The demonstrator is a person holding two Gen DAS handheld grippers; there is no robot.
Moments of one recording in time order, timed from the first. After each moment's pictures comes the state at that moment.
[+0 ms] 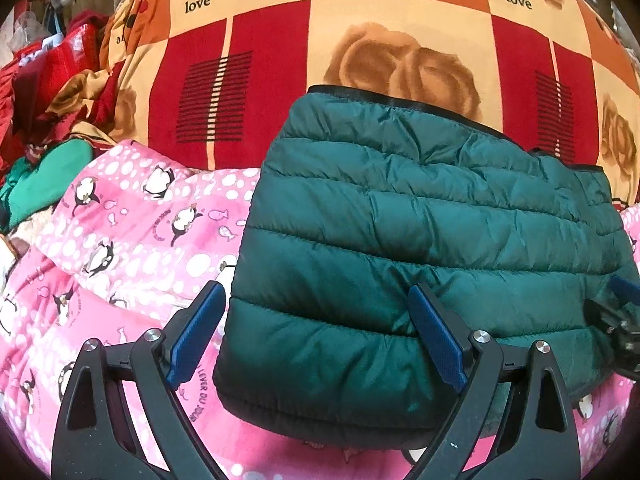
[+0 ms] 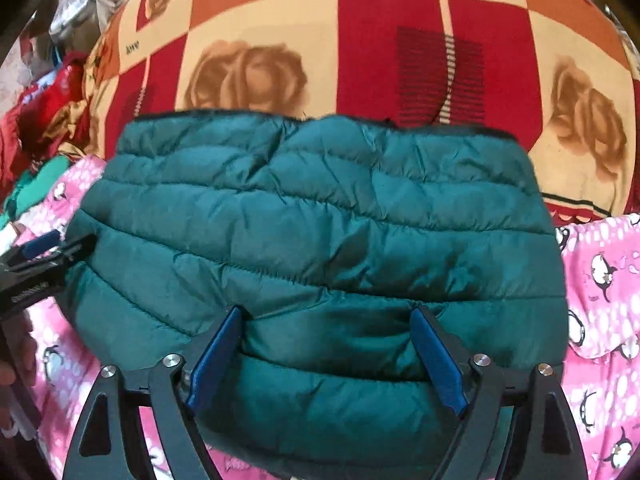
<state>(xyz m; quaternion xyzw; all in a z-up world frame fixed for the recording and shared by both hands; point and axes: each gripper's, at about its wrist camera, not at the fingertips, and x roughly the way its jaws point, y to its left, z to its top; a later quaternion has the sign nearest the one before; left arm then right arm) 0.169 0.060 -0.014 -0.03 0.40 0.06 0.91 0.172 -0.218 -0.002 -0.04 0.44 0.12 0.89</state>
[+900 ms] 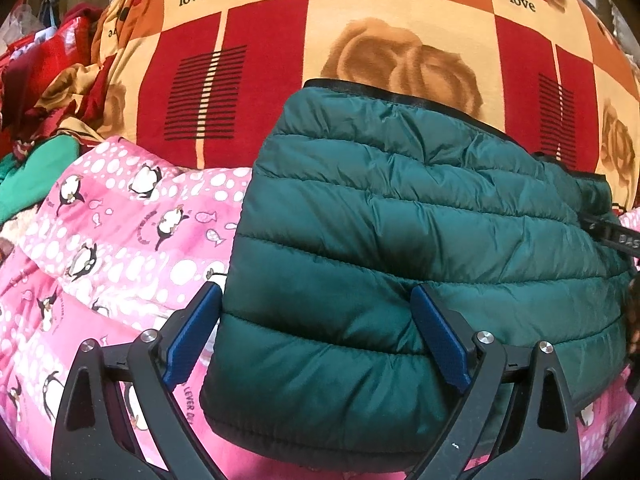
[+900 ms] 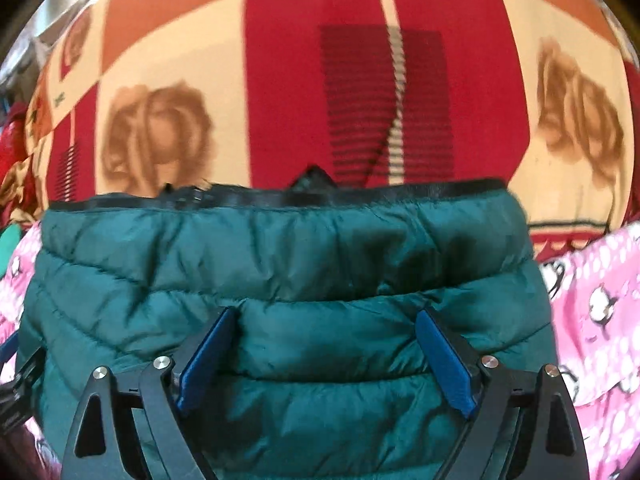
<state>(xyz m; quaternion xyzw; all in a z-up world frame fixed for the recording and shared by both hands) 0.182 0.065 -0.024 -0.04 0.40 0.05 0.92 0.271 -0.251 -0.004 0.02 0.44 0.05 0.90</state>
